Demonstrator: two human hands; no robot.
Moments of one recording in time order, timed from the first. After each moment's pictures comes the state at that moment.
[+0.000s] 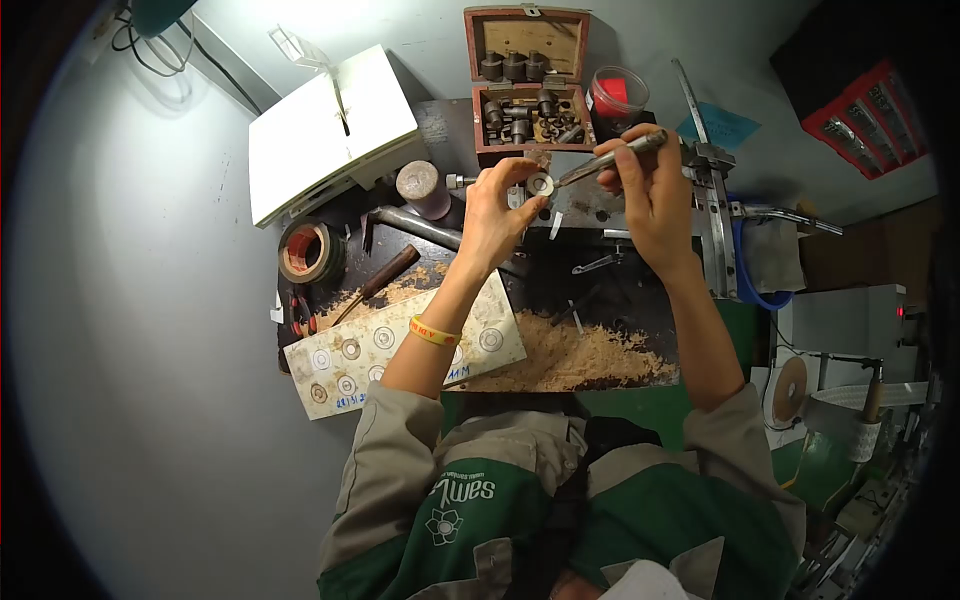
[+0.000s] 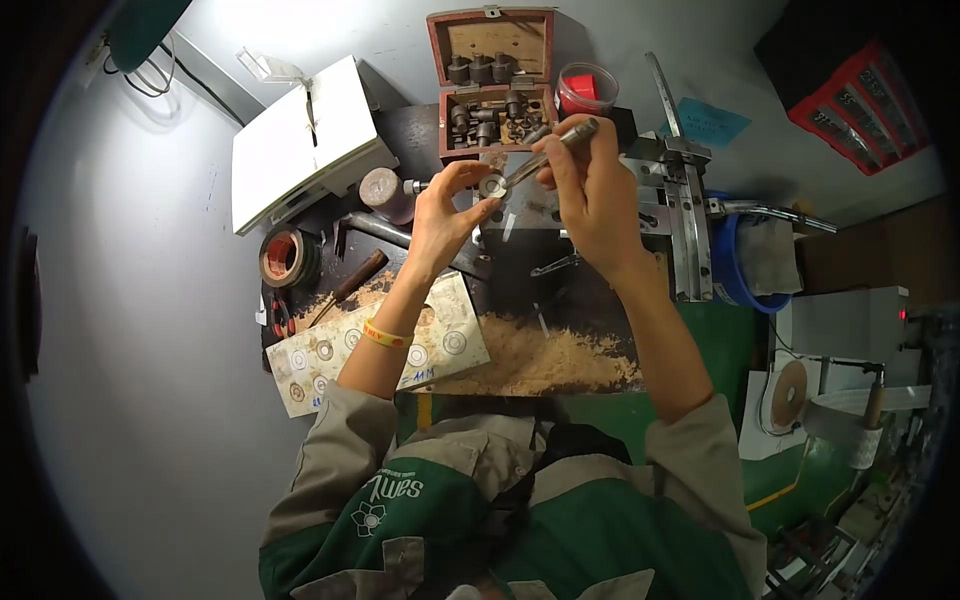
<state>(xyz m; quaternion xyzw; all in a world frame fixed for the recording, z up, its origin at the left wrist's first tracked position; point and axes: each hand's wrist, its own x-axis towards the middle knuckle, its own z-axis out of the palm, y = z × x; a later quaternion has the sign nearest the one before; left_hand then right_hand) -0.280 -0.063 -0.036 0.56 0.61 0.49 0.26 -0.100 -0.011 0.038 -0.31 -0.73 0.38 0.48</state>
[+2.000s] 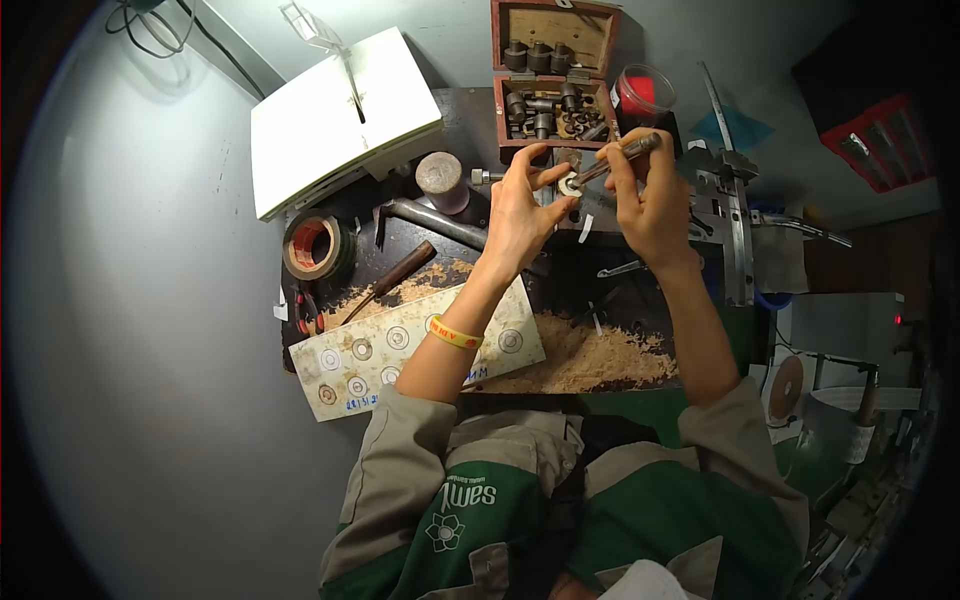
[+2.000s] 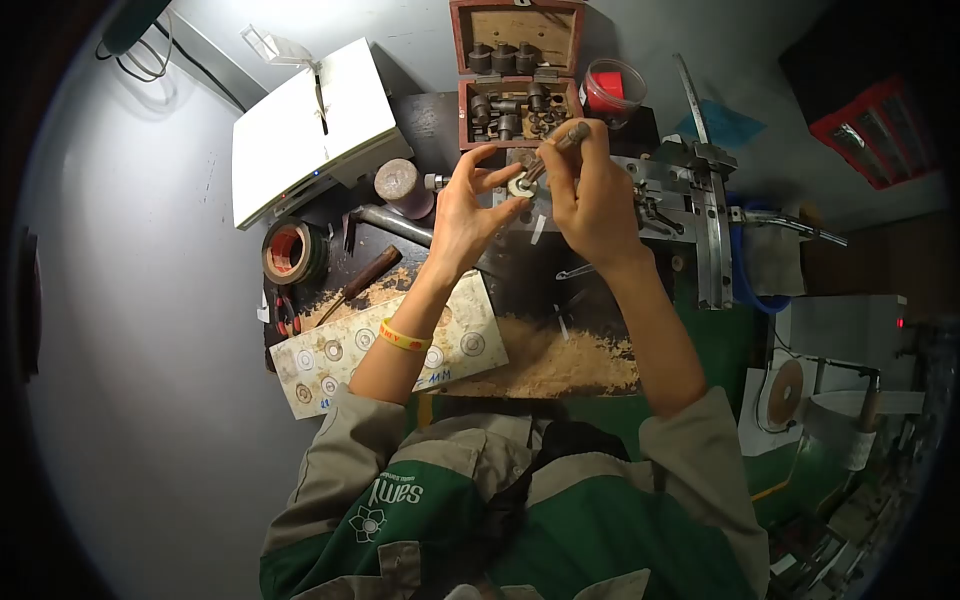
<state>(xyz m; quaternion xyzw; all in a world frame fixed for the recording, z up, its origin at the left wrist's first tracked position) -0.282 -0.061 -0.035 0.52 0.60 0.52 0.31 -0.135 -0.003 0.014 -0.32 -0.79 0.26 0.46</state>
